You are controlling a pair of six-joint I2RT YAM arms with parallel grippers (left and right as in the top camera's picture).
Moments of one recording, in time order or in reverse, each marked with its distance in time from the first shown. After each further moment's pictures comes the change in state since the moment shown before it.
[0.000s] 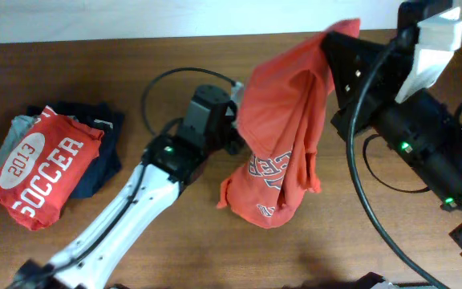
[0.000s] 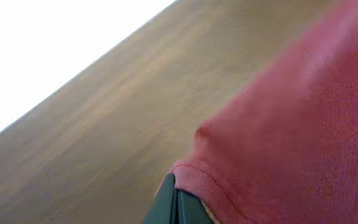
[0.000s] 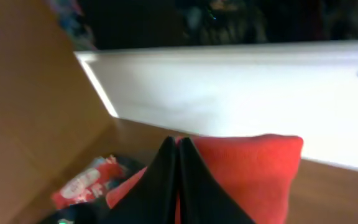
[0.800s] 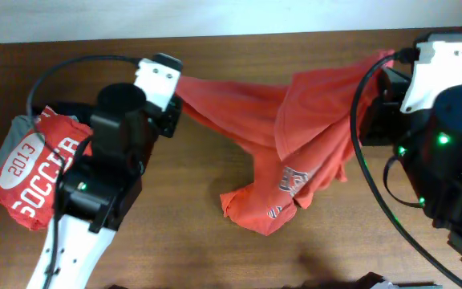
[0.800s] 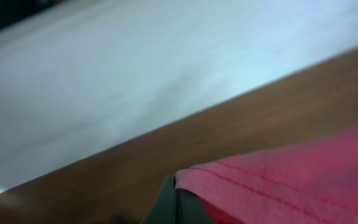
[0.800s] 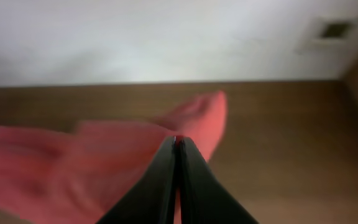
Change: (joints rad) left arm 0.194 -0.306 0.066 -0.099 -0.300 0.000; right arm 0.000 0.012 0.002 -0.389 0.515 0.000
